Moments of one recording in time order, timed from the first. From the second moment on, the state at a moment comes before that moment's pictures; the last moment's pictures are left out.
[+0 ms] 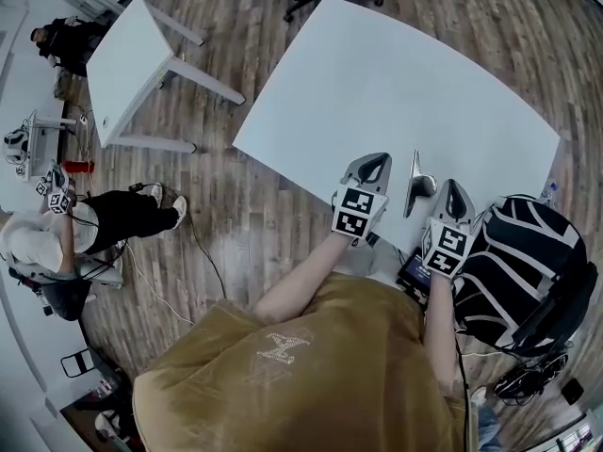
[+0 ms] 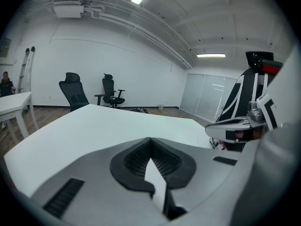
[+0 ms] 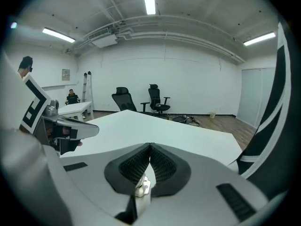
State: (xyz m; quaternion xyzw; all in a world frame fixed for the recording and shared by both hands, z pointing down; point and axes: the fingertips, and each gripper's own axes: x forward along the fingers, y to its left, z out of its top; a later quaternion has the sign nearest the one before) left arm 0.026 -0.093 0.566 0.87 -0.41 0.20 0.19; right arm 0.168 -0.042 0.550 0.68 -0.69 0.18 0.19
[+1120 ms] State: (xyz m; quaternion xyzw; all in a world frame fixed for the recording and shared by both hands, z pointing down) left arm 0.042 -0.104 0.379 0.91 -0.41 0.04 0.05; right arm 0.191 -0.043 0.368 0.73 -0.68 0.07 0.00
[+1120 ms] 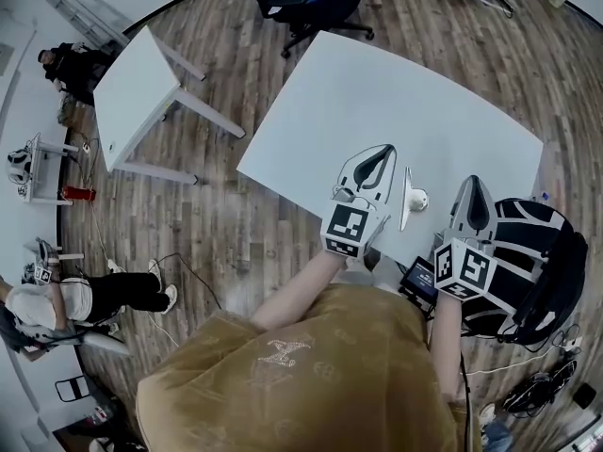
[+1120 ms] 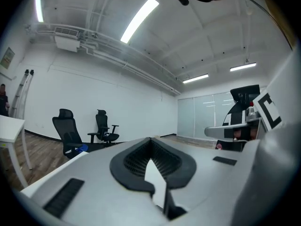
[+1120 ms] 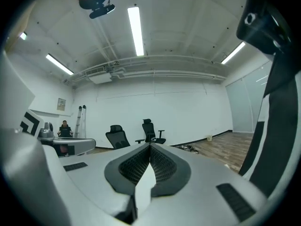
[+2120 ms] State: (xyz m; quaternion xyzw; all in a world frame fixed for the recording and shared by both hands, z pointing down) left arm 0.023 -0.088 0.357 0.90 -0.44 0.01 0.05; right arm 0.176 -0.017 0.343 0.72 -0.69 0.03 0.01
